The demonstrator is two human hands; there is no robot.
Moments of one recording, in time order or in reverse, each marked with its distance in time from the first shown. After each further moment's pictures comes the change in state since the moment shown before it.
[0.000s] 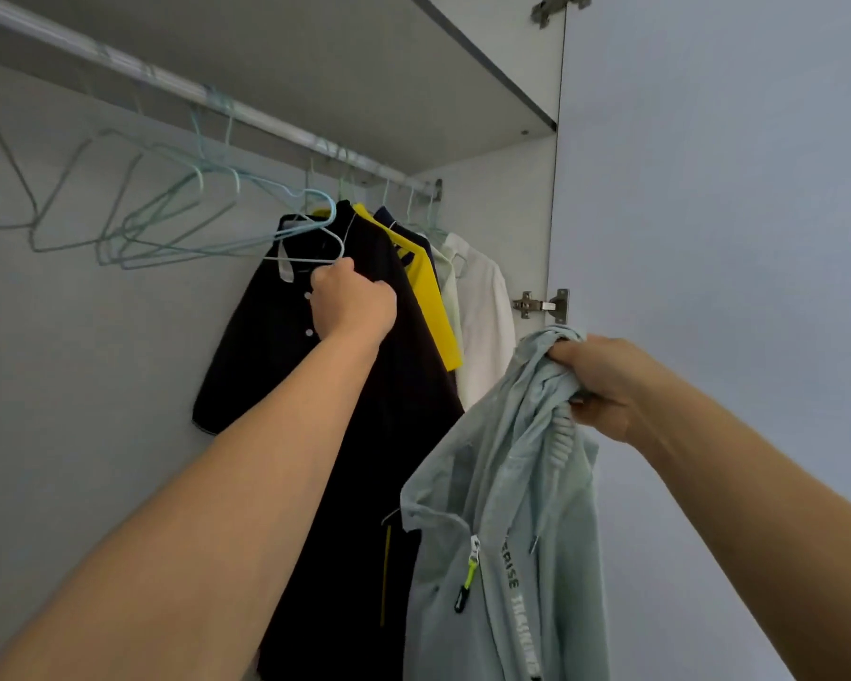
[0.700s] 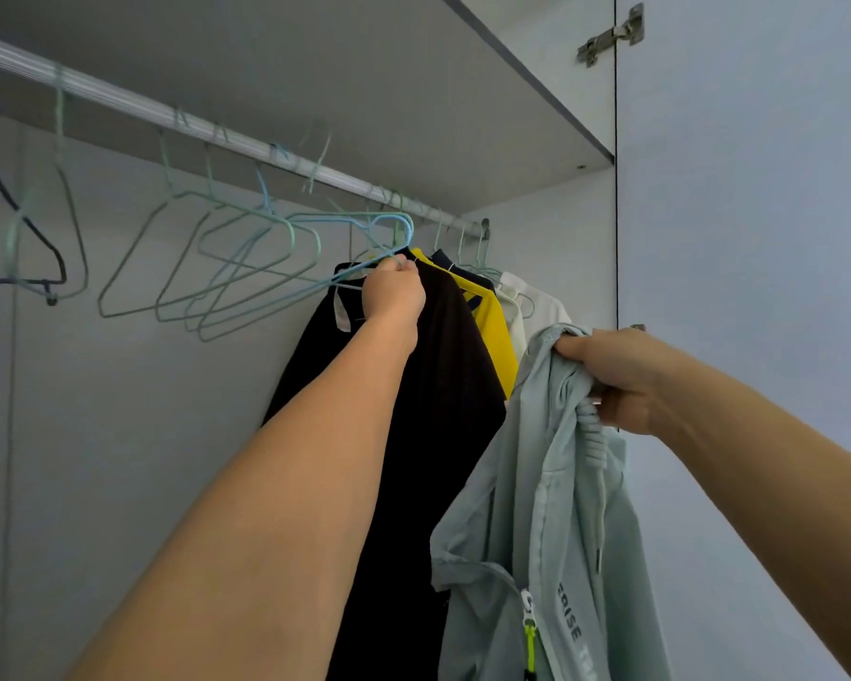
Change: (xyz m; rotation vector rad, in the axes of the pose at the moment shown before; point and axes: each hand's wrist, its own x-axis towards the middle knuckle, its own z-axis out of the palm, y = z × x) left_hand 0.088 0.007 -0.012 -0.475 -0.149 -0.064; right_hand 0.048 -0.027 0.083 -0.091 0.001 -0.024
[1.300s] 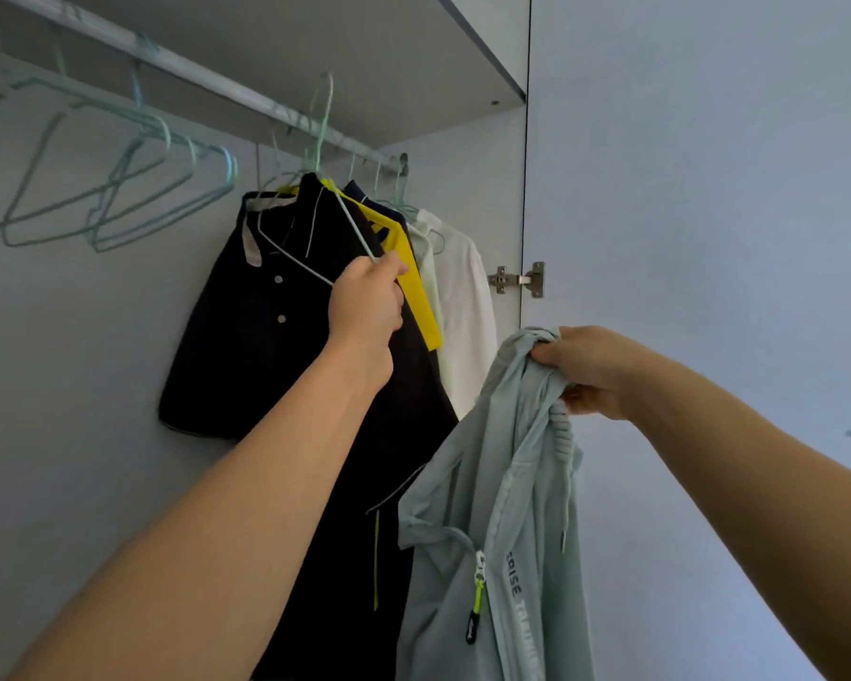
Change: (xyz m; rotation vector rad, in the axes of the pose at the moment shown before) left_hand -0.131 -0.023 0.011 -0.262 -0.251 -0.066; right_hand -0.041 0.051 -0.067 -0.277 0.036 0.101
